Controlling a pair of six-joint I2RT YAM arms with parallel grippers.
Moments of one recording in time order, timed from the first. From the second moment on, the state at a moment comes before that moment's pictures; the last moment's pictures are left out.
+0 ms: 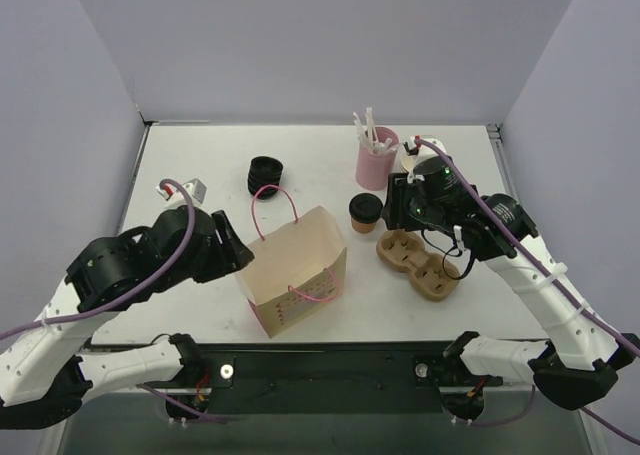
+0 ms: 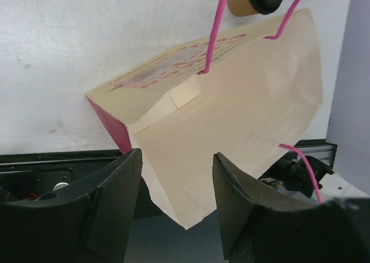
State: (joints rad) left arm -0.95 0.96 1.51 -1.34 -0.37 -1.08; right arm 0.67 1.15 1.46 -1.00 0.23 0.39
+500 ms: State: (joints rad) left arm -0.95 1.05 1.42 -1.35 -0.34 -1.09; right arm 0.67 1.17 1.47 -1.00 0.22 0.39
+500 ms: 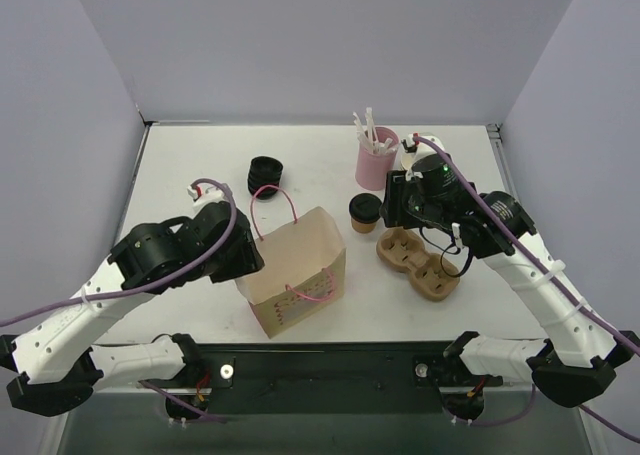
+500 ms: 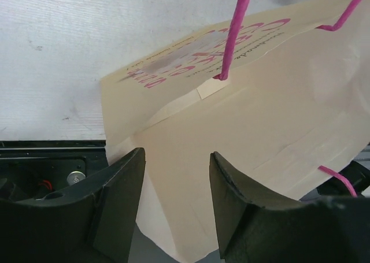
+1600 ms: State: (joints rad) left arm -0.95 0.97 1.30 -1.36 -0.37 -1.09; right arm 0.67 1.18 1.47 -1.00 0.22 0.39
